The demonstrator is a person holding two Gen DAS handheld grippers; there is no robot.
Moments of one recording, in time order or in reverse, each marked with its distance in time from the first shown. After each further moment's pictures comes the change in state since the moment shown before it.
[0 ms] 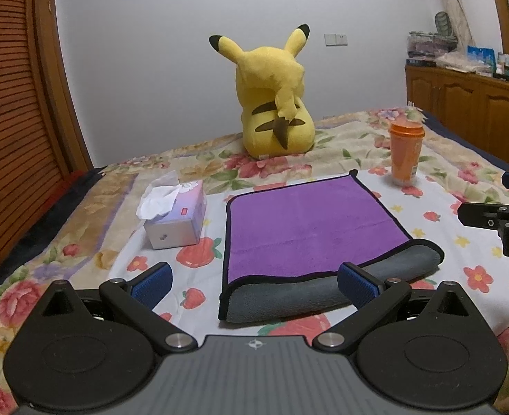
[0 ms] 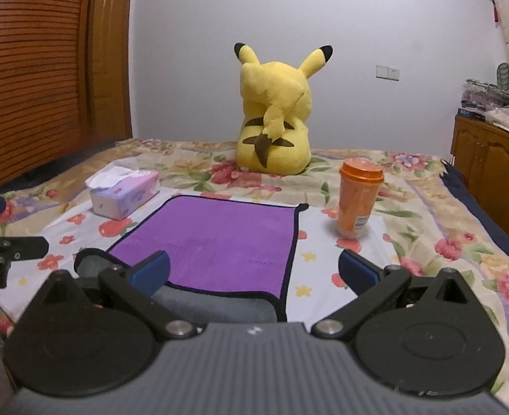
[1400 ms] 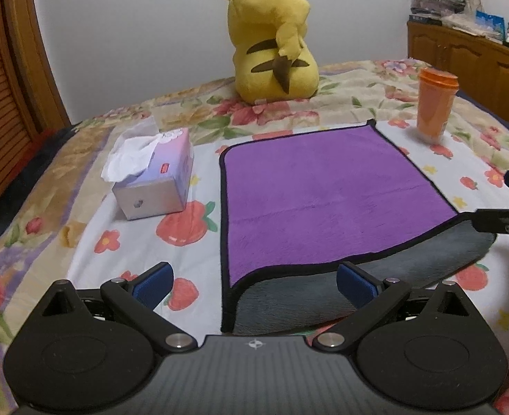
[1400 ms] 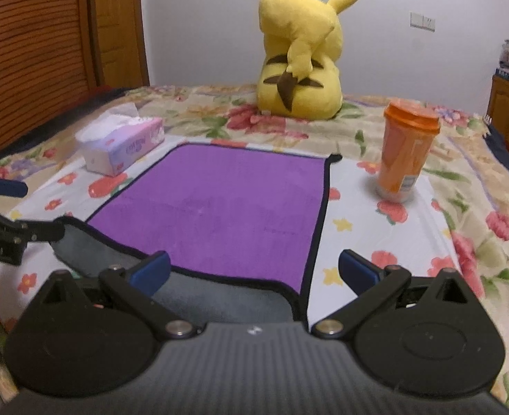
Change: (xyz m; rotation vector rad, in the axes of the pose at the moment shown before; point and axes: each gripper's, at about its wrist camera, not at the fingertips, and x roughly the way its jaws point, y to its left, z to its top) left arm 0.109 0.023 0.002 0.008 0.189 -0.048; right arm 0.090 -0.009 -0.007 -0.011 0.207 0.098
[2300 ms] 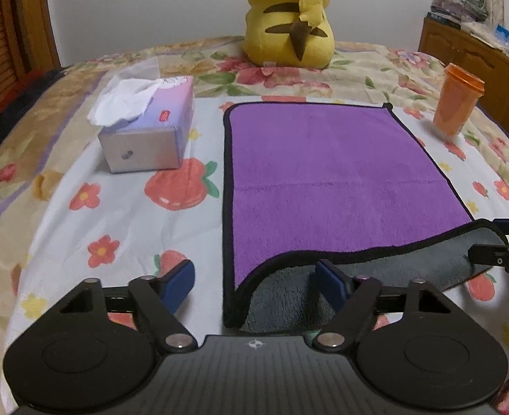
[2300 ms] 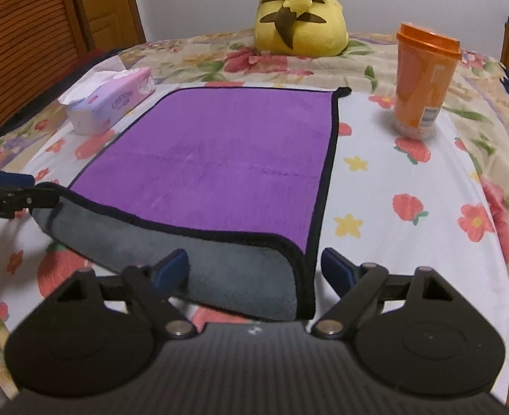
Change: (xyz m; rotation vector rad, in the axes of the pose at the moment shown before) left arm 0.043 0.031 -0.002 -0.127 0.128 -0.100; right arm 0.040 -0.015 -0.013 0.066 0.182 0.059
